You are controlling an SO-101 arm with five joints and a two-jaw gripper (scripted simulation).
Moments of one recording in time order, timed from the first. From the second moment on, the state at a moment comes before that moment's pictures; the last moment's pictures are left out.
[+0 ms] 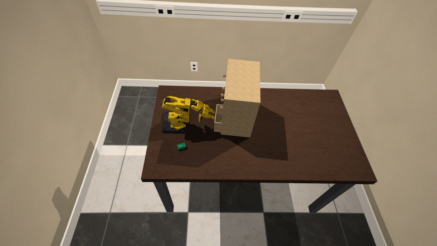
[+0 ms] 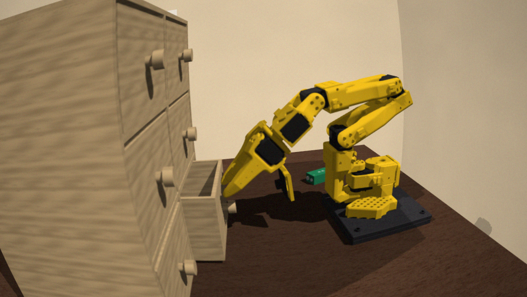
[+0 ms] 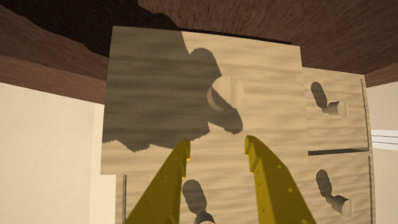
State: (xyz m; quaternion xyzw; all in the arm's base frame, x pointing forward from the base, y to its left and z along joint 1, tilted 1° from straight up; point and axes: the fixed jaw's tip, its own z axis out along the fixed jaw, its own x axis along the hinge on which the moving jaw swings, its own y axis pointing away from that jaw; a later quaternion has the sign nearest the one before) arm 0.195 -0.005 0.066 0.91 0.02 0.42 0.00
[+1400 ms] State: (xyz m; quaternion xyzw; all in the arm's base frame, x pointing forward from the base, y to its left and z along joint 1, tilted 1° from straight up) arm 0.192 -0.004 0.040 0.92 0.02 0.40 0.00
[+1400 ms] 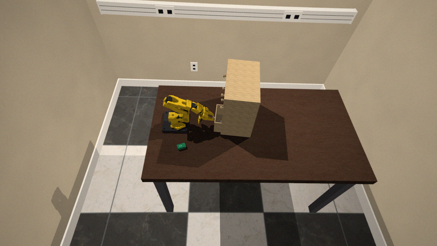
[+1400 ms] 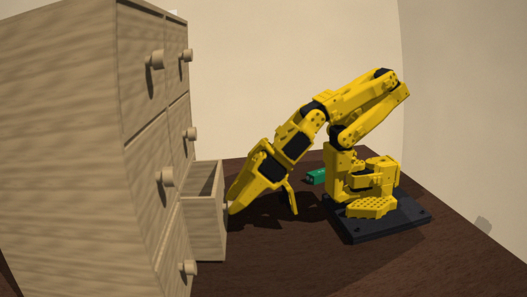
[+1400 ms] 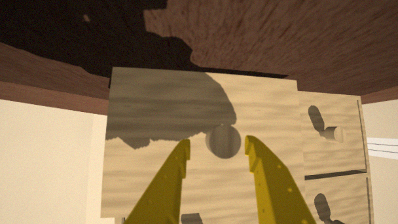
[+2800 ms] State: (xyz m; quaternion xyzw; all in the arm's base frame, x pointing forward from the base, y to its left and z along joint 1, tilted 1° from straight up) arm 0.190 -0.001 0.036 0.92 0.03 0.40 0.00
